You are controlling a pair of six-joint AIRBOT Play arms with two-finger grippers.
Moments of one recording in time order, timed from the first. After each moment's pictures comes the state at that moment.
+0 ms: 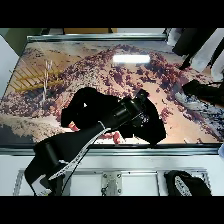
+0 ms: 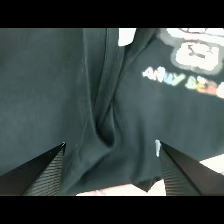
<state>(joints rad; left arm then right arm) -0.98 -1.86 1.76 1.76 -1.29 -1.96 -0.17 -0.85 1.04 -1.30 0.95 1.67</state>
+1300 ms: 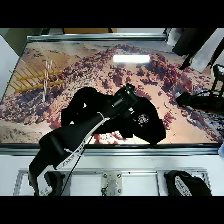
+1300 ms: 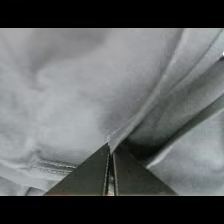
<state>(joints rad) -0.88 -1.92 1.85 1.87 -1.49 -2.03 -0.16 -0.85 0.97 -1.30 1.05 1.56</state>
